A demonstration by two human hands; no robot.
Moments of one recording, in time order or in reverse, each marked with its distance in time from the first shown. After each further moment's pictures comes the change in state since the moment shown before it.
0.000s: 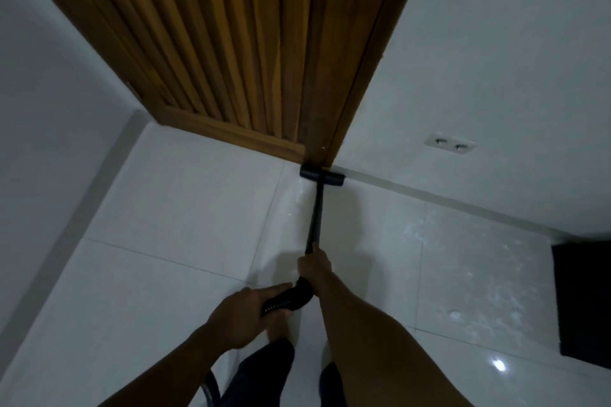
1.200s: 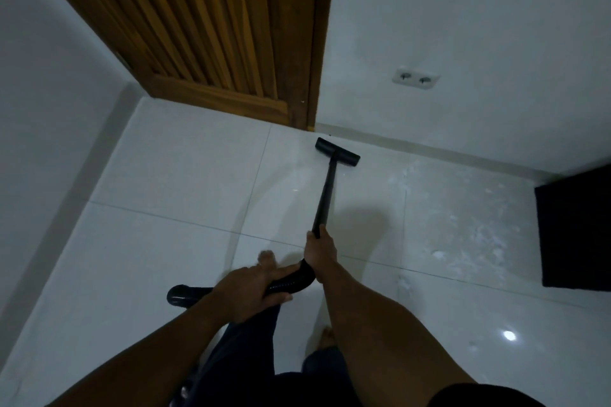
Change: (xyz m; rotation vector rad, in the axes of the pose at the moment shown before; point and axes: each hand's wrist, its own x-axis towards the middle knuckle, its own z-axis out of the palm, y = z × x) left_hand -0.089 0.060 0.156 0.321 -0.057 0.188; right_hand -0.086 0.199 -0.015 0.253 0.119 -0.040
